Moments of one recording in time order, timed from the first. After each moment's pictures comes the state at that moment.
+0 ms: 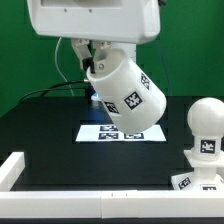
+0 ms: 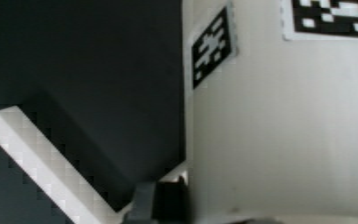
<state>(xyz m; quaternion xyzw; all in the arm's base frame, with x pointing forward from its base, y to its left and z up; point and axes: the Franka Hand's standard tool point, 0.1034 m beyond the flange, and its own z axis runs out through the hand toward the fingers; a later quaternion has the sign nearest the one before) 0.623 -0.067 0.191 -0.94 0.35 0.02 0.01</state>
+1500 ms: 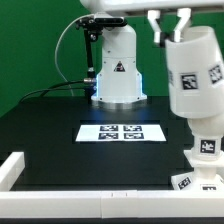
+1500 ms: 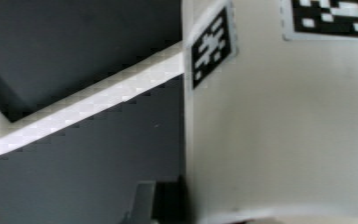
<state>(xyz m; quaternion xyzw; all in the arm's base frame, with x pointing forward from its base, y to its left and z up) 0.626 0.044 0.222 -0.96 0.22 -0.14 -0.02</state>
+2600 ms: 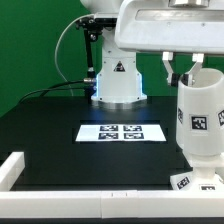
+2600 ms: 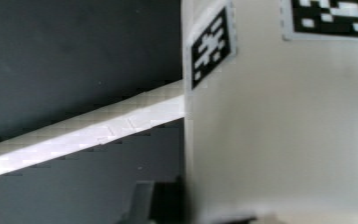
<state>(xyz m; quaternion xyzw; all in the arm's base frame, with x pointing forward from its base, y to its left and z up) 0.624 0.052 0.170 -0.97 0.19 -0.12 -0.04</state>
